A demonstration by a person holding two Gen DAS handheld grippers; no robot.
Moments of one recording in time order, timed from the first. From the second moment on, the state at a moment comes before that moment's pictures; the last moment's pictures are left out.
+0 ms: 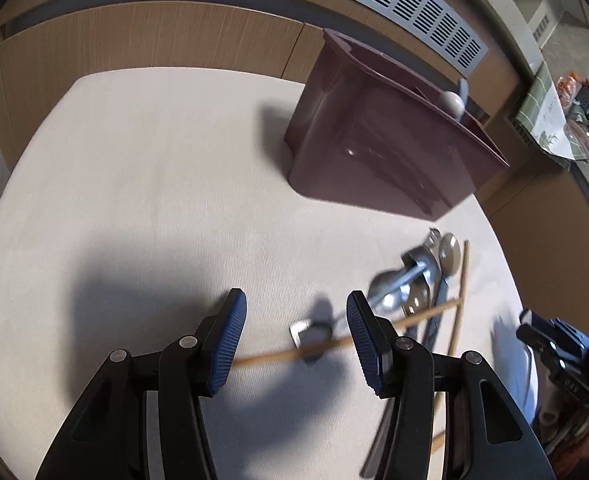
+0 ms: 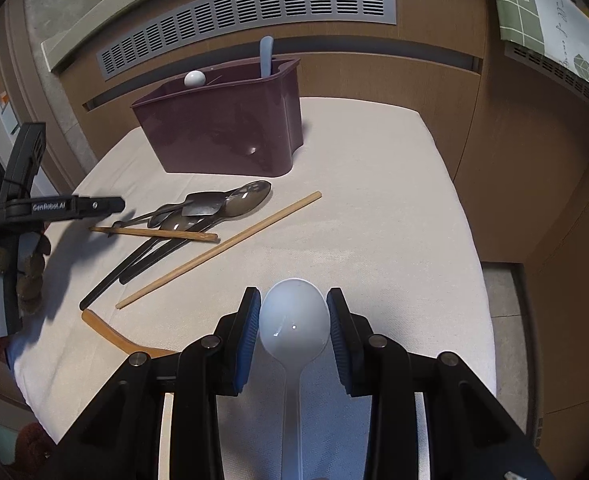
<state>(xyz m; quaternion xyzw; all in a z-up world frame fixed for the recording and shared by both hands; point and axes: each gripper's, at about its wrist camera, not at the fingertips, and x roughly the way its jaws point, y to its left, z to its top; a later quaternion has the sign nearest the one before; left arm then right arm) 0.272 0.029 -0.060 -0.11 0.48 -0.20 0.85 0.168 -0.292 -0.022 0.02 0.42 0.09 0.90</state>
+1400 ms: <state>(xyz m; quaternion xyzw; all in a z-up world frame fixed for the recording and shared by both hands) 0.290 -0.078 -0.057 0.09 0.52 -0.28 0.80 0.160 -0.301 -0.035 0.03 0.43 0.09 0.90</state>
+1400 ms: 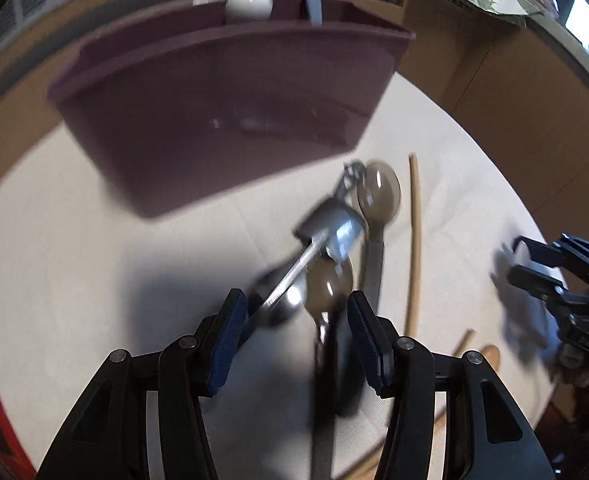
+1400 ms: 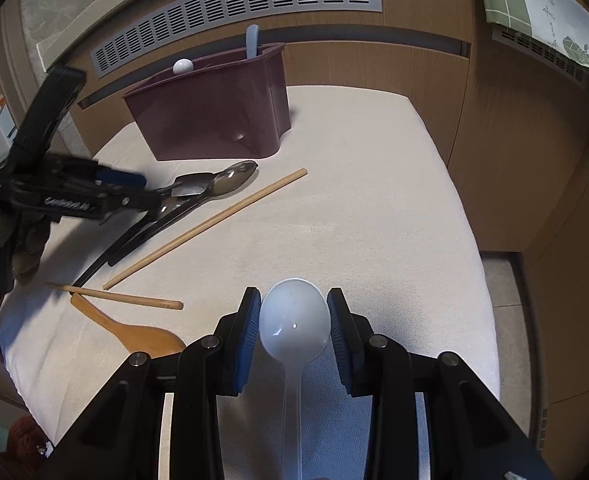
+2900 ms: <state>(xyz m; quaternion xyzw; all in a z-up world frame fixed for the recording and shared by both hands) 0.228 -0.048 0.021 -0.03 0.33 -0.19 0.92 0.162 -0.290 -0.003 0.03 0.39 0.09 0.92</state>
